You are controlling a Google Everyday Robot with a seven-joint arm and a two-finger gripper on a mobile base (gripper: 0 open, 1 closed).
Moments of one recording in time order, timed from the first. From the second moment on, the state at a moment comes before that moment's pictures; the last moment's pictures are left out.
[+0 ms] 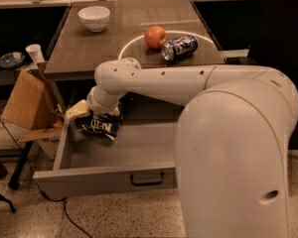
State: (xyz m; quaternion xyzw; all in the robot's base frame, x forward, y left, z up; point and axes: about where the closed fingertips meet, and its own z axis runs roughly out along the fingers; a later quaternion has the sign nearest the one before) arm 0.666 0.193 0.657 -0.19 0.94 0.23 0.17
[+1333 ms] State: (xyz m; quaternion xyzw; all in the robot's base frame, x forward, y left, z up) arm 0.681 0.157 0.616 -0.12 0.98 0.08 0.13
